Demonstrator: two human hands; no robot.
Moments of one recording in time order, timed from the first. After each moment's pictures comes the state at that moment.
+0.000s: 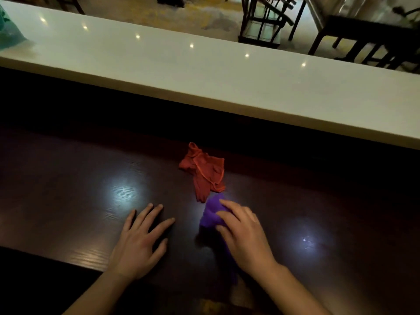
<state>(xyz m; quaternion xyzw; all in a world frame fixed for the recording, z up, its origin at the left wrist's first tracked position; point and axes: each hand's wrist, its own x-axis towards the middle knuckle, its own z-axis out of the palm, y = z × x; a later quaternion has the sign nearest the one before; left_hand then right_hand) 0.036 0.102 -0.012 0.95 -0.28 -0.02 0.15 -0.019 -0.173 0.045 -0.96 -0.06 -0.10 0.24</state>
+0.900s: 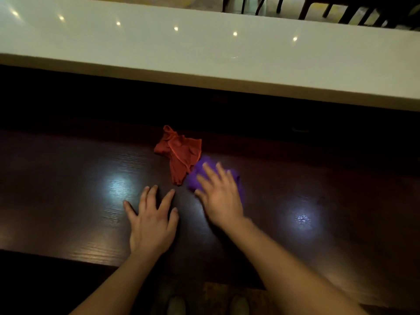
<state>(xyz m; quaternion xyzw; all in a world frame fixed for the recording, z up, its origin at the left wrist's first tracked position) 0.018 0.001 -0.012 0.98 -0.11 -0.01 0.15 0.028 -0.192 -0.007 -0.99 0.01 0.00 0.14</state>
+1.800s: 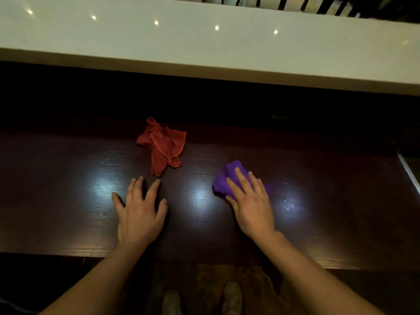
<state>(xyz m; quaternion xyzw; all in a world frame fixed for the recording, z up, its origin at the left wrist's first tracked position) 0.016 0.002 -0.013 0.98 -0.14 0.00 0.13 -0.070 -0.266 -0.010 -0.99 0.11 -0.02 0.10</state>
